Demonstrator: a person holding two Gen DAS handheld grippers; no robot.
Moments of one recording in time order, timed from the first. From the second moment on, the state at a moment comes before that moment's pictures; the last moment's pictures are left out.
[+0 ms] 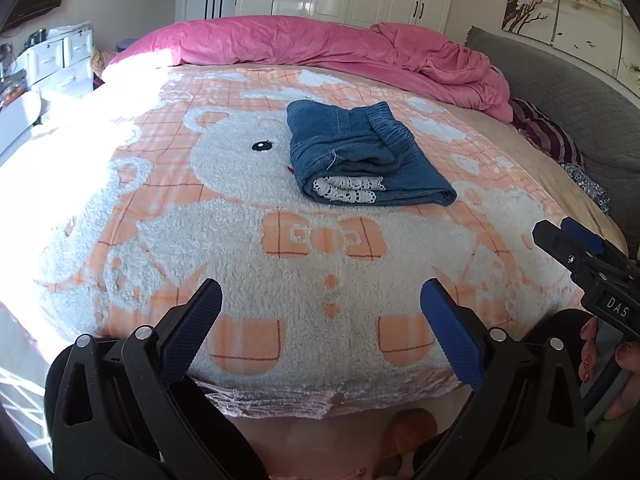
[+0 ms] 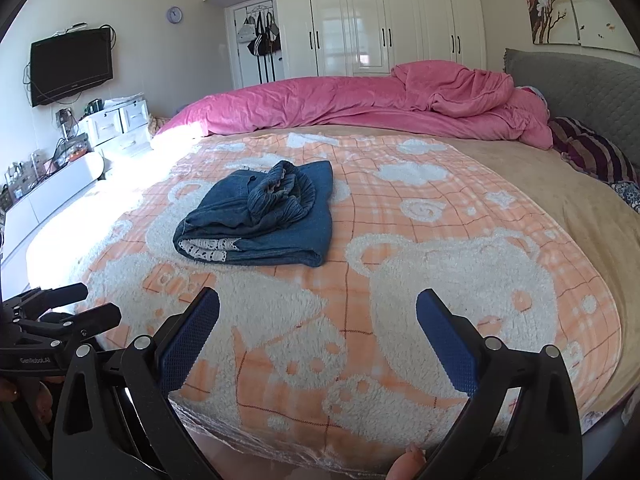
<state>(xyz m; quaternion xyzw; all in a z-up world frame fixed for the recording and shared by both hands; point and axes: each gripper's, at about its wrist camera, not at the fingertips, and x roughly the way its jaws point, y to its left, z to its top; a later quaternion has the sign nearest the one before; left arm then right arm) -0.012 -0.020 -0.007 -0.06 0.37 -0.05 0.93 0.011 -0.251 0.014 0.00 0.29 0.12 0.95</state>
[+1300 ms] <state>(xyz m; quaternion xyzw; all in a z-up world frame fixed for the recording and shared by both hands) -0.002 -0.018 -0.024 -0.05 0.39 -0.02 0.92 0.028 -0.253 -0.010 0.00 0.32 0.12 0.94</state>
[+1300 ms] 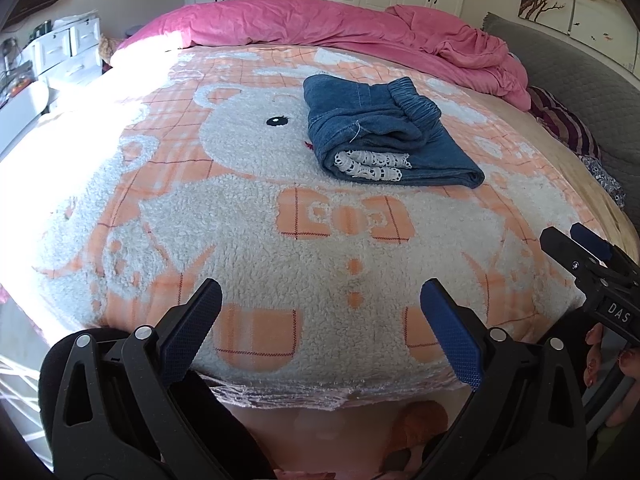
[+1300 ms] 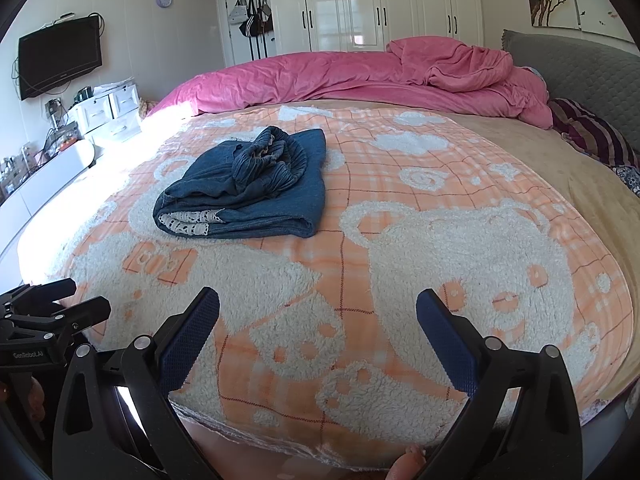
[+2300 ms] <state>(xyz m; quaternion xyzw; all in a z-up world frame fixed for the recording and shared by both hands) -0.004 -0.022 -0.018 -0.04 0.39 -0.02 0.92 0.027 -0.252 -0.010 0.00 0.32 0.11 0.94</state>
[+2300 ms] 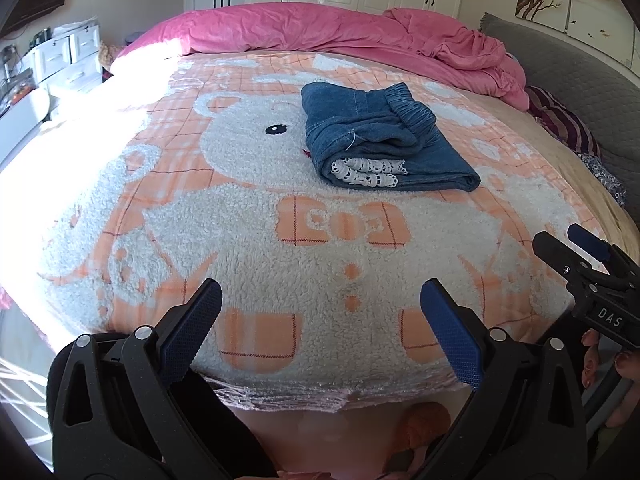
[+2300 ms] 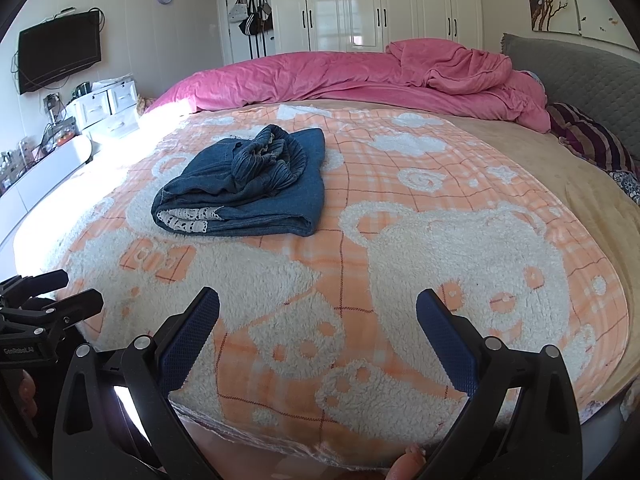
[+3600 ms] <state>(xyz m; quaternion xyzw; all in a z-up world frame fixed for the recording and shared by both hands) 0.011 -0.014 -0.021 -0.08 0.41 -0.07 0.91 0.040 -0.264 -0.019 0.03 0.35 0.10 0.93</state>
